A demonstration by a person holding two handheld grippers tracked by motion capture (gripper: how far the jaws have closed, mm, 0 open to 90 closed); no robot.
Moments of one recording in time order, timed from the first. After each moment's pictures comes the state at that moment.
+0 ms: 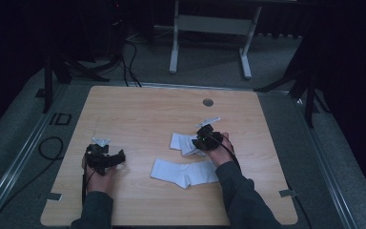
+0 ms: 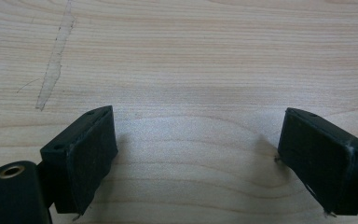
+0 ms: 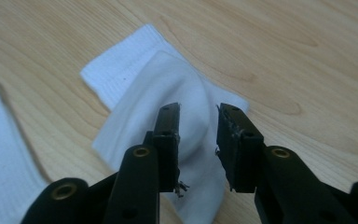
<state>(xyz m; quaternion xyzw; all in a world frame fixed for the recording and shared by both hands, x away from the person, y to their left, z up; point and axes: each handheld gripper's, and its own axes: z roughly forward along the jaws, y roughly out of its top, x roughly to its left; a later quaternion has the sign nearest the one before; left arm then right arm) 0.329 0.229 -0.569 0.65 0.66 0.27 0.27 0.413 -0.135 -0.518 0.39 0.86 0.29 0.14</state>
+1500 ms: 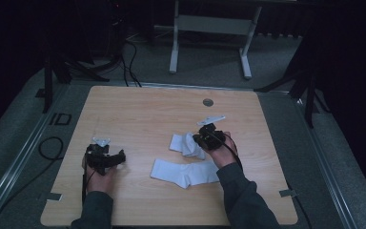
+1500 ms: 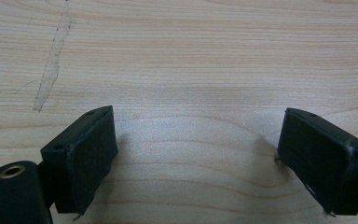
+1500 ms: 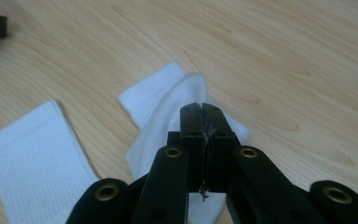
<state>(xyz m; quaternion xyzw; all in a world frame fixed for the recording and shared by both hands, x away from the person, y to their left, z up) 0.329 0.228 -0.569 0.65 0.65 0.27 0.27 0.391 -0.136 -0.483 0.38 0.85 0.34 0.14</state>
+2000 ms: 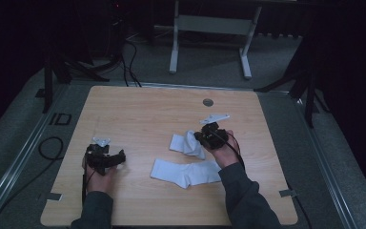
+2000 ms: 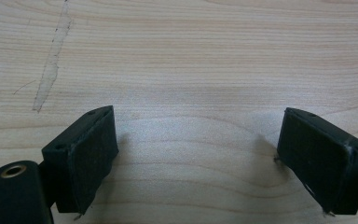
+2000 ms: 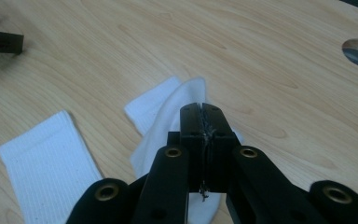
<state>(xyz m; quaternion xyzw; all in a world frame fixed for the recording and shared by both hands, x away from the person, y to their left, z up) 0.329 0.228 -0.569 0.65 0.65 0.27 0.27 0.385 -0.142 -0.468 0.37 0.84 0.36 0.15</state>
